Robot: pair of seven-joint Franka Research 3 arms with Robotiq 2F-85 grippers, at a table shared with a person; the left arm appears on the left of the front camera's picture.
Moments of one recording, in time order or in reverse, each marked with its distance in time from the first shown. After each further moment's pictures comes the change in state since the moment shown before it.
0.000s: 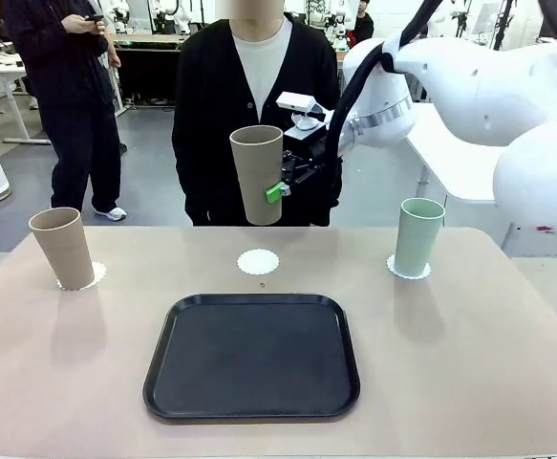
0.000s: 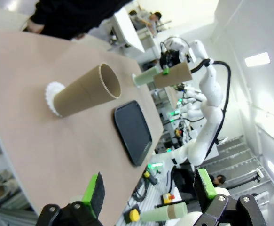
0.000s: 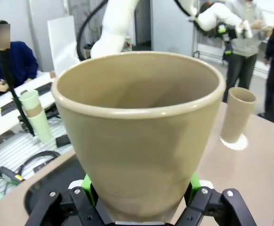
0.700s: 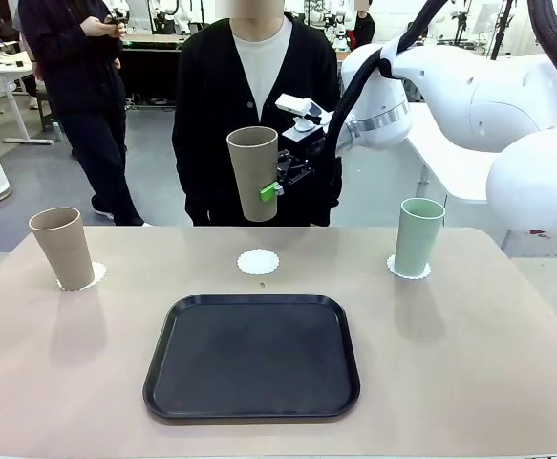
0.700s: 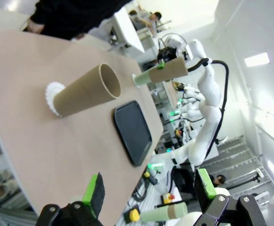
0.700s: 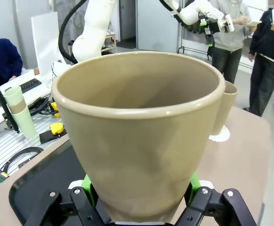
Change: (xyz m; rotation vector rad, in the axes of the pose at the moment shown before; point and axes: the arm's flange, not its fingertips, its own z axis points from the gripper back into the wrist) left arm 0.000 0.000 0.000 0.000 0.000 0.000; right arm -0.005 -0.011 0.007 -0.072 0.012 0.013
